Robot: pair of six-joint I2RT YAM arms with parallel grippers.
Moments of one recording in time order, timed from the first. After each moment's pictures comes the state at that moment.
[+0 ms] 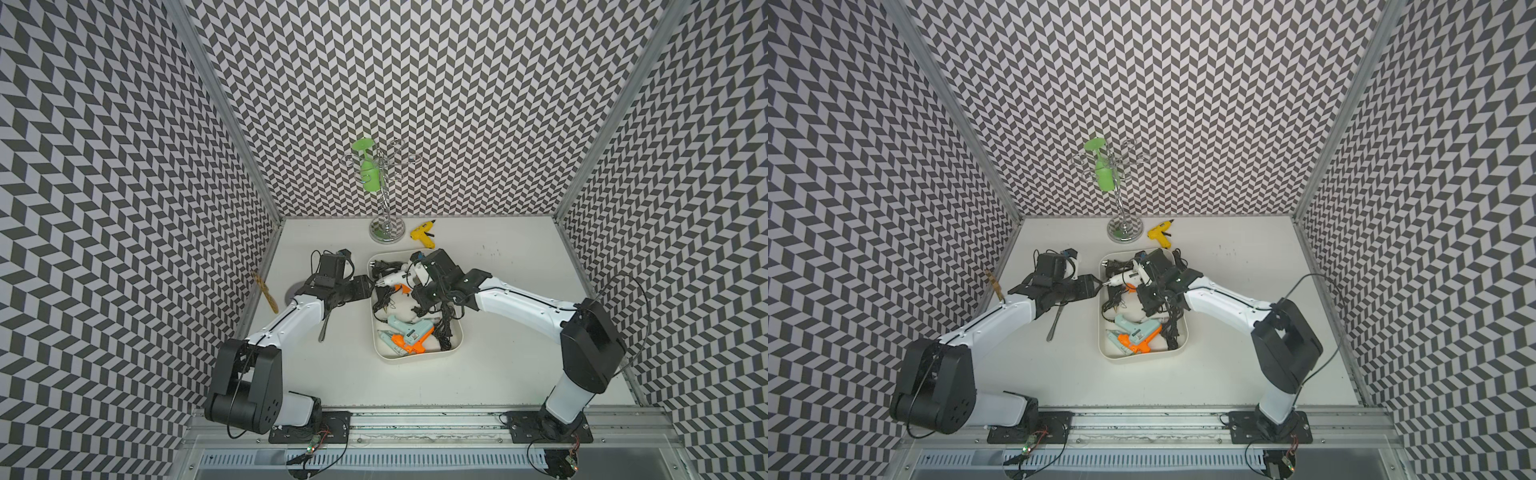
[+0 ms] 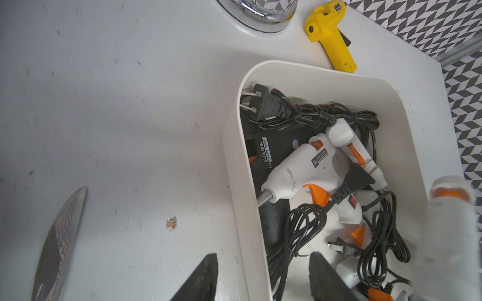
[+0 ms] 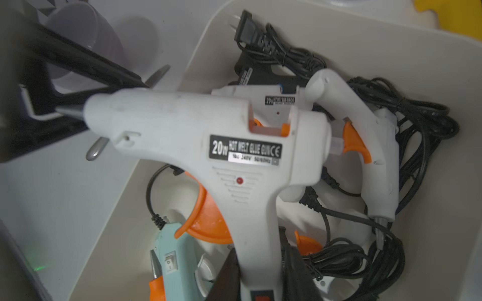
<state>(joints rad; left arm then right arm) -0.23 1.40 0.84 -0.26 0.28 -0.38 0.78 1.75 1.28 -0.47 -0.05 0.21</state>
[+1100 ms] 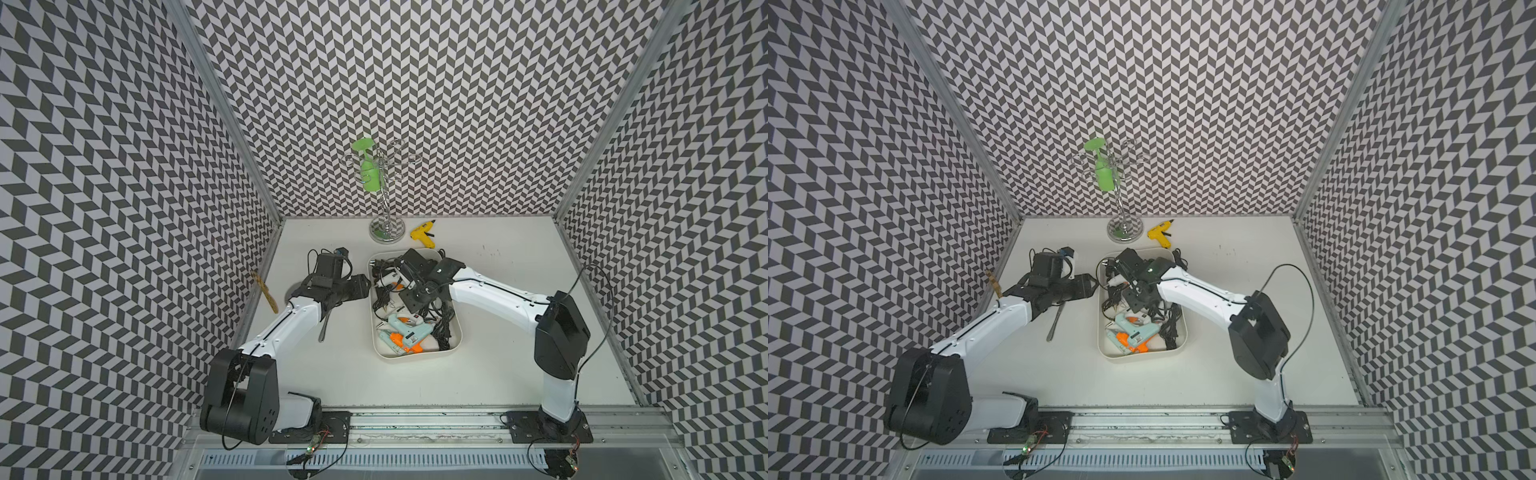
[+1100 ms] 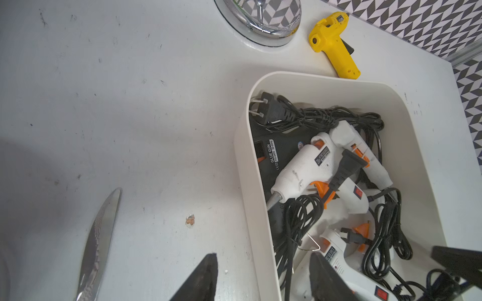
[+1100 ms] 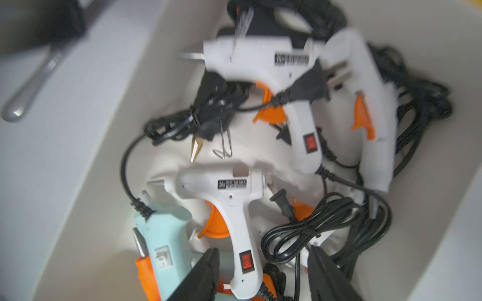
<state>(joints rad) -0.23 1.35 0.85 -0.30 0.23 -0.35 0.87 1.90 1.65 -0.86 0.15 0.21</state>
